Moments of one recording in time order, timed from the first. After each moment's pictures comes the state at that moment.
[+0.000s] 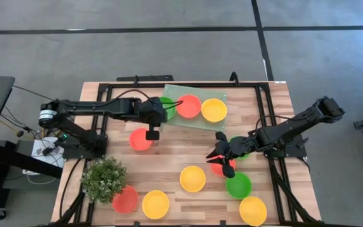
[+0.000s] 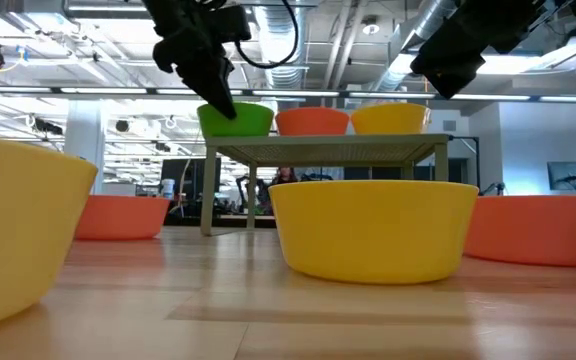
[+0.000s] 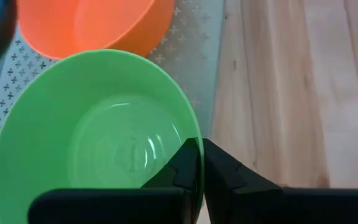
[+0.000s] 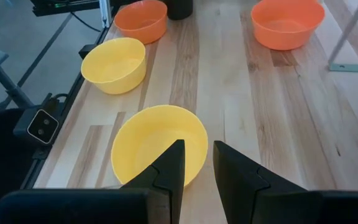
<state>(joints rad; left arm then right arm) 0.11 1.42 1.14 -0.67 -0.18 0.33 0.36 1.20 0.69 -0.05 0.13 0.28</state>
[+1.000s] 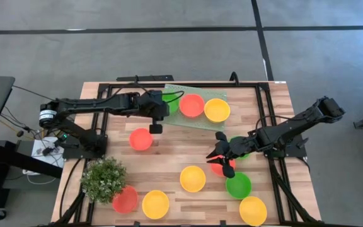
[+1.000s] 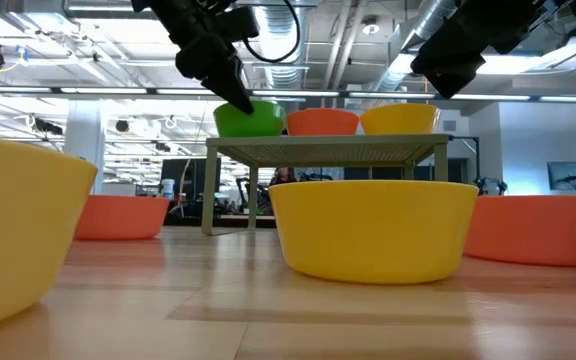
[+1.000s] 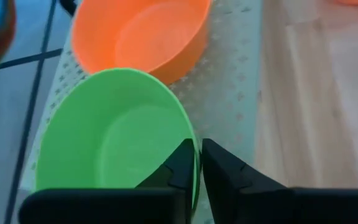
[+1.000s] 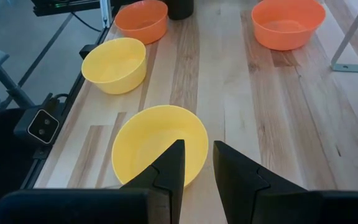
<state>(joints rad) 0.19 1.42 1.14 -0.53 -0.13 0.43 0.36 1.20 0.69 -0.05 0.13 0.28</state>
